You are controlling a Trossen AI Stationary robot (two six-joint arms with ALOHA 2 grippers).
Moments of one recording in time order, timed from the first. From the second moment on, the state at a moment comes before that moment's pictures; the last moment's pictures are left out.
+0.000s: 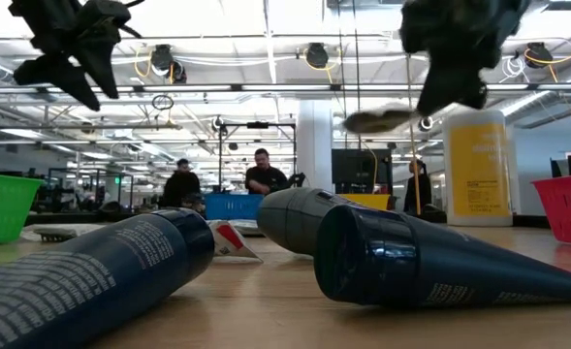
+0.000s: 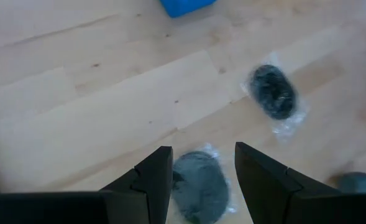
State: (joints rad) left arm -0.05 0.87 0.86 -1.03 -0.32 -1.12; right arm 0.19 1.21 0.86 -0.56 0.13 0.75
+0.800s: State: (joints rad) left arm -0.09 1.19 0.86 -0.45 -0.21 -0.86; right arm 0.79 1.10 0.86 -0.72 0.07 1.24
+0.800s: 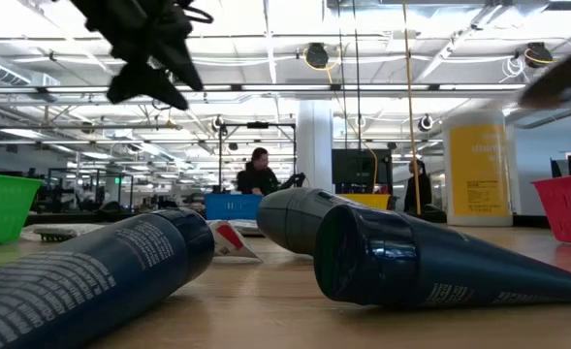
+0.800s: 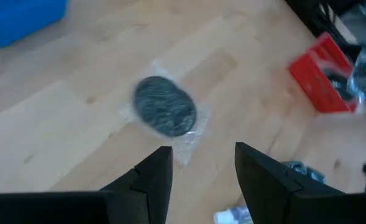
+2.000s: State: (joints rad) left arm -0.33 1.50 0.86 -0.10 0.08 -0.36; right arm 1.00 1.09 0.69 -0.77 0.11 1.78
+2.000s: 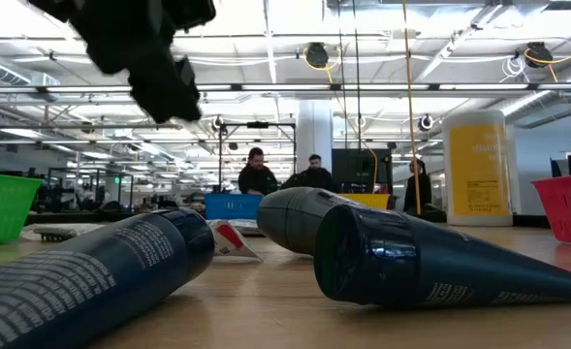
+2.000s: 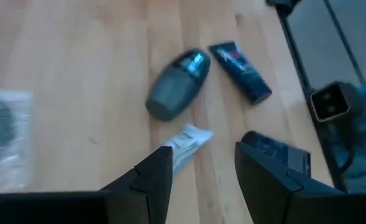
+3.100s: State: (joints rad) left arm -0.27 1.76 0.86 -0.13 0.12 0.08; right arm 0.99 0.87 0.69 -0.74 0.32 1.84
